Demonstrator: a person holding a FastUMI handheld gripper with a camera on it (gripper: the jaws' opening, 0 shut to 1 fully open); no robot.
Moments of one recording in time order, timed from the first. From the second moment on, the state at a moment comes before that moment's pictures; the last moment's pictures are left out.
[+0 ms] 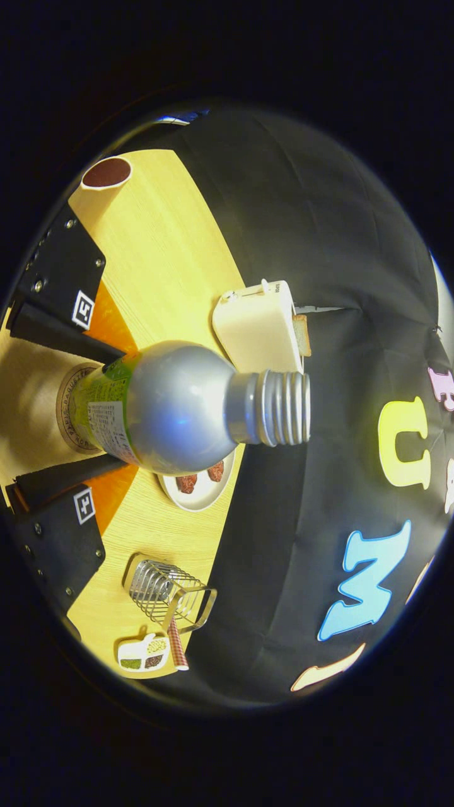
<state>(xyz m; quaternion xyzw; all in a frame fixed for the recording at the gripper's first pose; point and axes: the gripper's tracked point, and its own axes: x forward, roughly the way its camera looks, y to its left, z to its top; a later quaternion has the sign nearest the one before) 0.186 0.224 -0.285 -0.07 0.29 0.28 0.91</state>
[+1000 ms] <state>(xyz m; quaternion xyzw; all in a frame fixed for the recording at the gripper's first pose) 0.143 0.196 -0.194 -0.06 0.22 0.24 0.94</state>
